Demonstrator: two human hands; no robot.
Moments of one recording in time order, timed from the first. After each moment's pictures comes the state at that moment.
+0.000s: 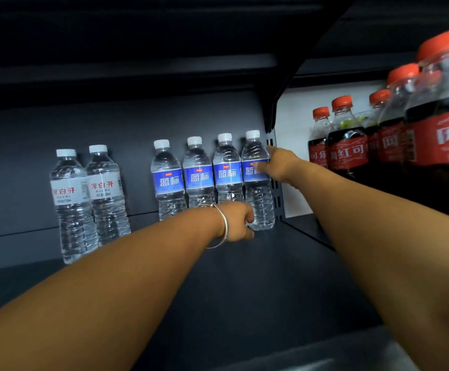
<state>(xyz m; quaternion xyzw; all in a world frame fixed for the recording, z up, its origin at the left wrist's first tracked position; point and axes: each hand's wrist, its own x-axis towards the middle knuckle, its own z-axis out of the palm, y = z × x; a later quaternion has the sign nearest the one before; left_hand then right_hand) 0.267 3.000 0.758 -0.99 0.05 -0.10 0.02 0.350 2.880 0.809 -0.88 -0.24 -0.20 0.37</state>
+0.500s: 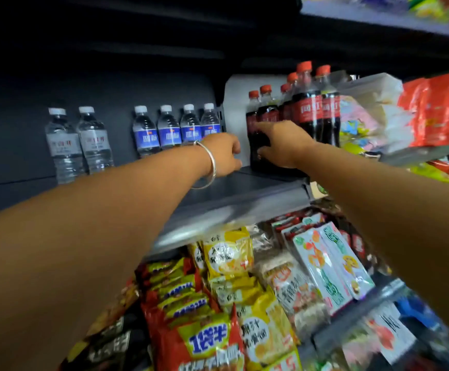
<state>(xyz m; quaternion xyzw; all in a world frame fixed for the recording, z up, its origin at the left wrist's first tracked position) 0.070 2.950 0.764 -0.96 0.17 -0.23 -0.06 0.106 2.798 0.754 -0.93 -0.16 -0.32 0.09</state>
